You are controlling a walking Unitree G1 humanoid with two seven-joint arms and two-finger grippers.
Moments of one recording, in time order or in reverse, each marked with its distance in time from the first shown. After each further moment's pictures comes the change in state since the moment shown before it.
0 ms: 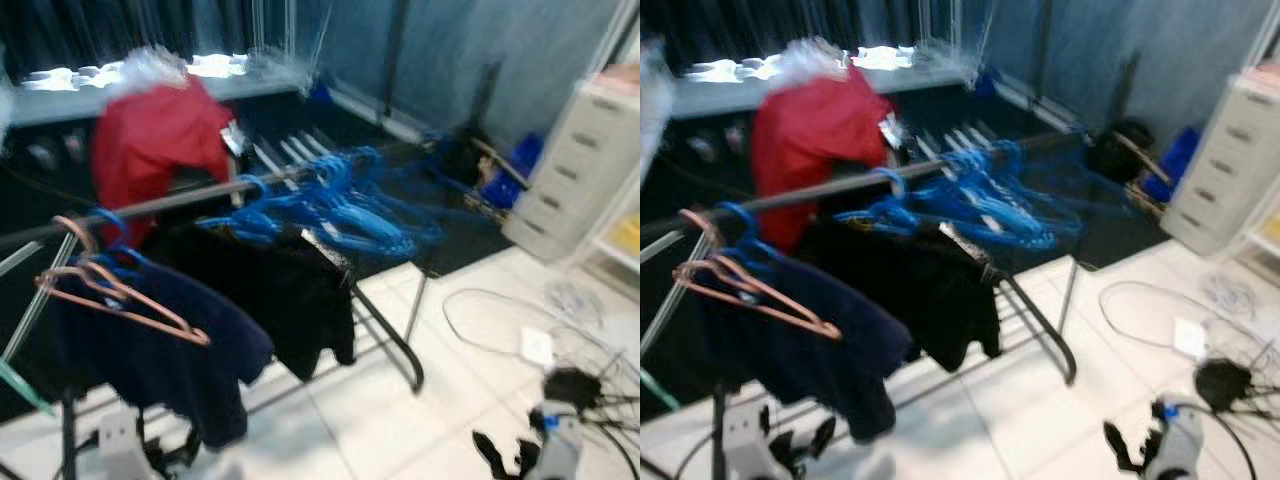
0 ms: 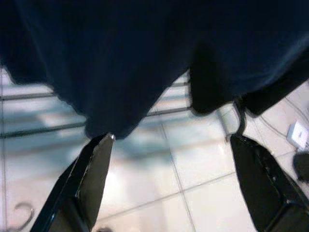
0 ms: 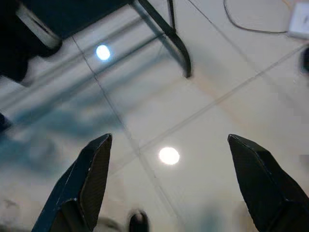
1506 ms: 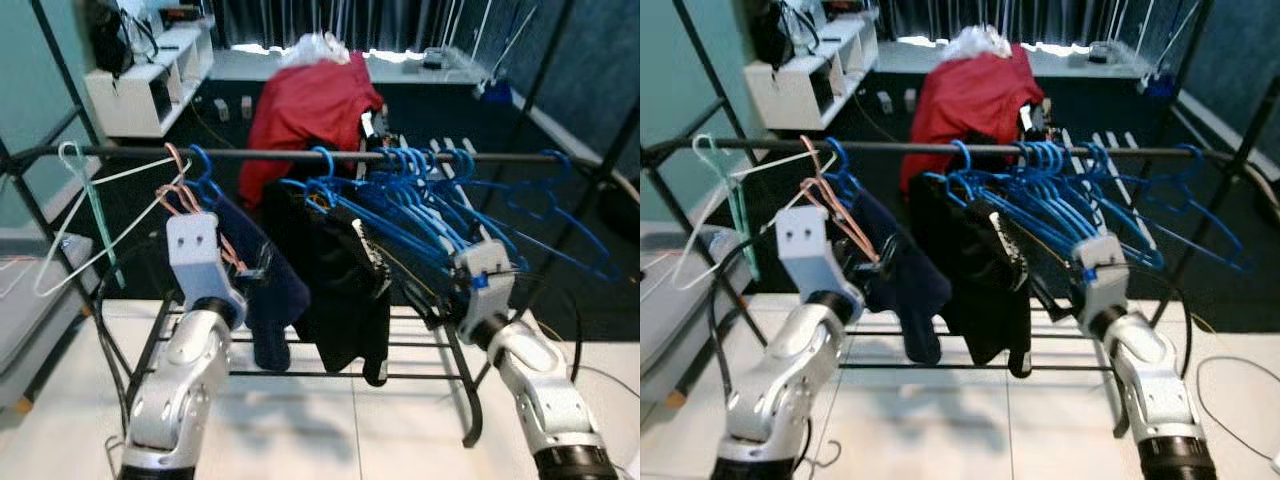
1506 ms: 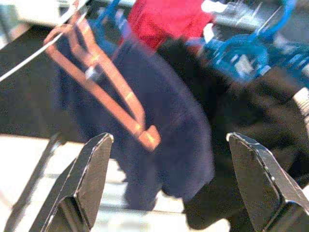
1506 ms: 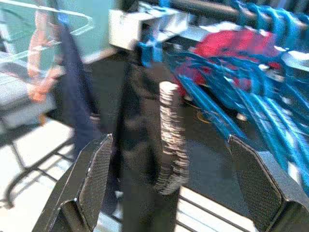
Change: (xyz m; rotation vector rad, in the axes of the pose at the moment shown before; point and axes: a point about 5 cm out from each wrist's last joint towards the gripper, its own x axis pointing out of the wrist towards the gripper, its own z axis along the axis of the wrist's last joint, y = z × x) left arm 0.030 -0.180 0.163 0.211 -0.295 -0.123; right arm -0.016 0.131 0.215 -0.363 -0.615 0.393
